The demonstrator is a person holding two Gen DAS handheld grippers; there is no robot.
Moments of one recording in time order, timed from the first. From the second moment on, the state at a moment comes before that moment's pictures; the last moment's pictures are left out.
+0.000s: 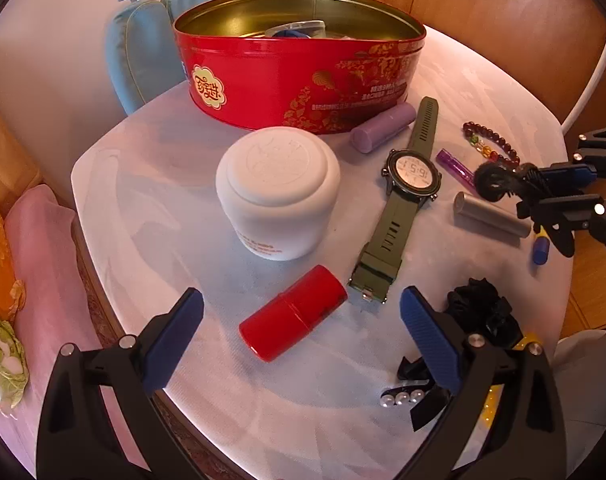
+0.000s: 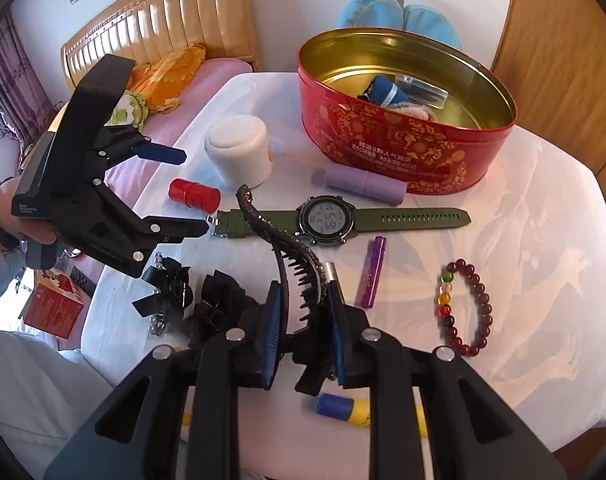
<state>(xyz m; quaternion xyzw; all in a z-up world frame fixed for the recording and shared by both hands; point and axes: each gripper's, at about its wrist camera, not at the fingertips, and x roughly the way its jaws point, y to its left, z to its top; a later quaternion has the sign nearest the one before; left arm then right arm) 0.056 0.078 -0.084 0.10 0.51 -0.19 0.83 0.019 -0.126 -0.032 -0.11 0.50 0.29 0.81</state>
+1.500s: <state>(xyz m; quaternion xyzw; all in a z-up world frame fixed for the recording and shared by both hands) 0.049 0.003 0.030 0.00 0.43 -0.10 0.90 0.065 -0.229 0.015 -0.09 0.44 0.40 0.80</state>
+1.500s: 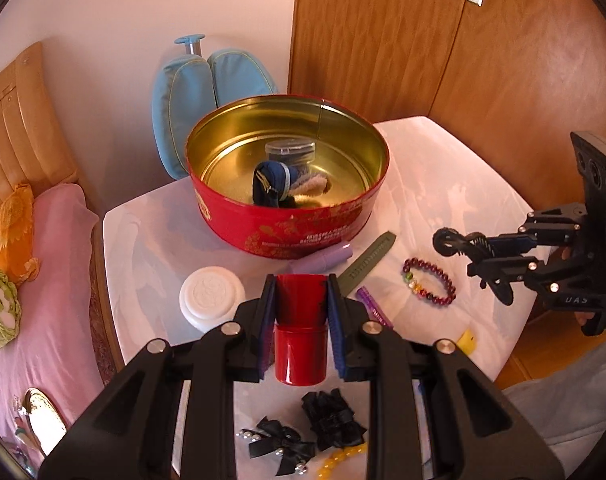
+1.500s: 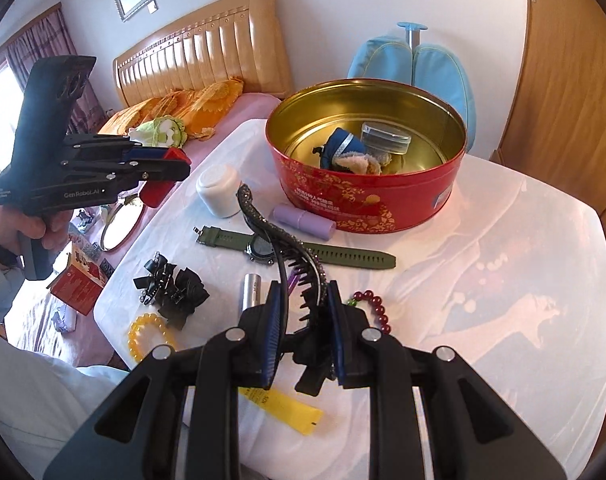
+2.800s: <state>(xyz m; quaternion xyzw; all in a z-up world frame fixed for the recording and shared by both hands) 0.357 0.006 -0.066 0.18 0.60 -0.06 0.78 0.353 -0.108 -0.061 -0.14 0.56 0.26 0.77</state>
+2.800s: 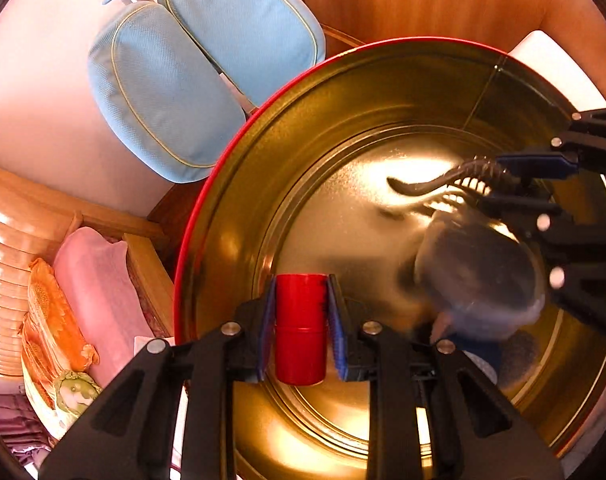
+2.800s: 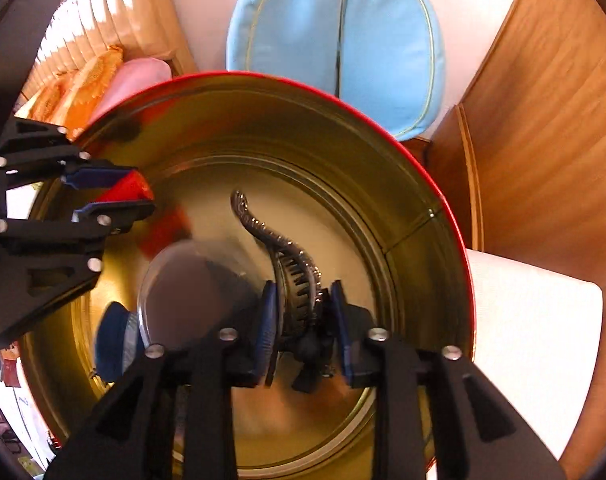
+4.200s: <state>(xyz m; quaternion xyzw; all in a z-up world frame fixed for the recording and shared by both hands) 0.127 -0.065 -0.022 0.12 0.51 -0.07 0.85 0.112 -0.272 -0.006 -0.04 0.51 0.31 0.80</state>
